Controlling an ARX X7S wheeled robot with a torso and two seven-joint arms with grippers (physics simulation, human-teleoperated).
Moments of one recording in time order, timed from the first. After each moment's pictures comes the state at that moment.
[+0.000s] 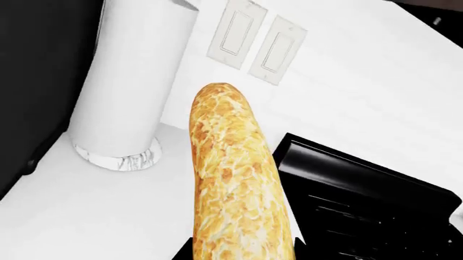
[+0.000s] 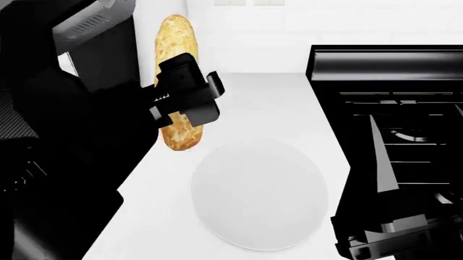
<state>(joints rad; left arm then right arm) -1.50 -0.70 1.02 0.78 -2.06 0.04 -1.56 0.66 1.31 -1.10 -1.03 0.56 -0.35 1.14</state>
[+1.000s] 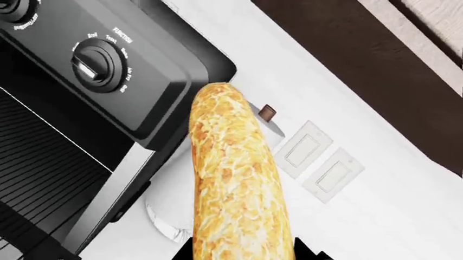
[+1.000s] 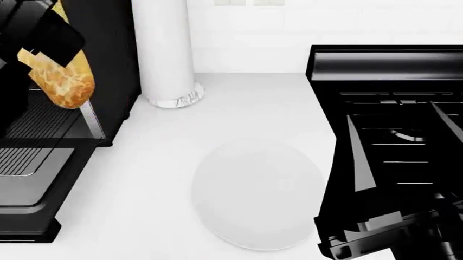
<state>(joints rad) -2.02 -1.05 1.60 0.90 -2.00 0.63 -1.56 0.74 1.25 -1.14 -1.03 0.60 -0.28 1.11</state>
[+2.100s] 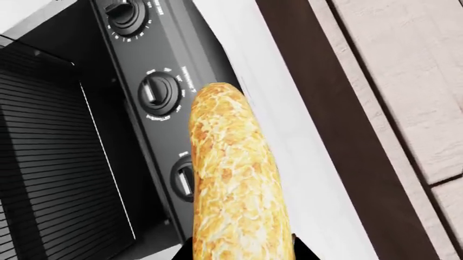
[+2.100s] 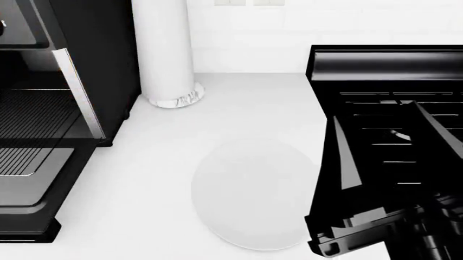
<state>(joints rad) -2.20 -1.20 1.68 0.69 -2.10 0.89 -1.56 0.79 1.22 -1.19 -1.02 0.62 -0.26 1.10</state>
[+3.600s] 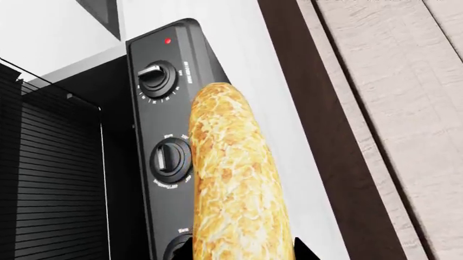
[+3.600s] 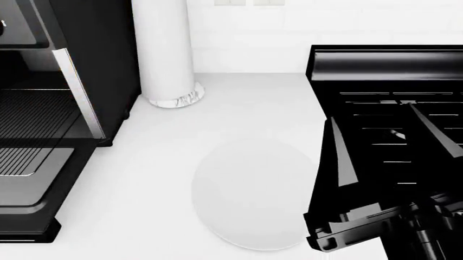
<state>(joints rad) -2.30 -1.08 1.87 0.40 -2.07 1.04 -1.57 0.80 1.21 -1.21 -0.99 0.62 -0.28 1.09</state>
